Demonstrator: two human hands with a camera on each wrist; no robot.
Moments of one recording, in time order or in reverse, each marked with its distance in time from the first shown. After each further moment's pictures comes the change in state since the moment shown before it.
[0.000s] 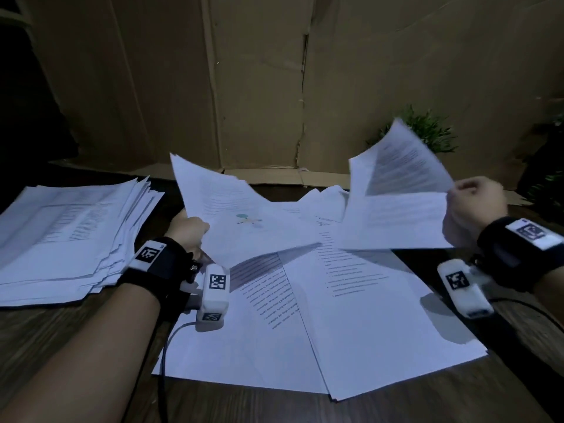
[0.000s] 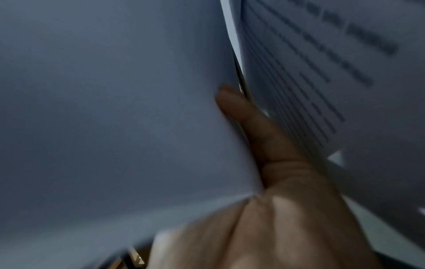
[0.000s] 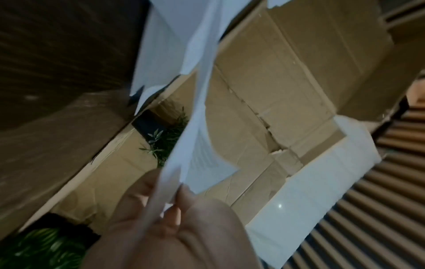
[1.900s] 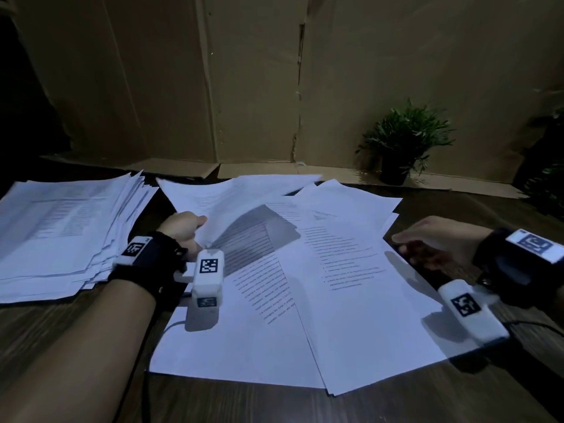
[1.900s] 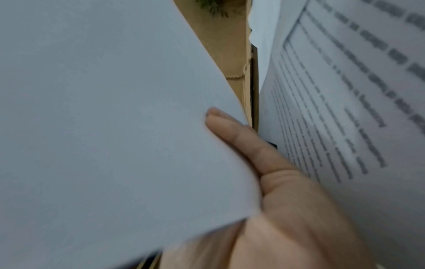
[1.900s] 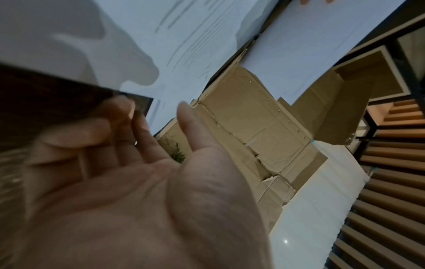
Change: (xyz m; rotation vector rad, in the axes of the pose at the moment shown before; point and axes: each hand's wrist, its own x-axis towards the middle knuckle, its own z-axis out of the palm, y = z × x) left_hand -0.038 0.022 0.008 0.000 -0.020 -0.166; right_hand -0.050 -0.001 0.010 -0.153 -0.786 0.259
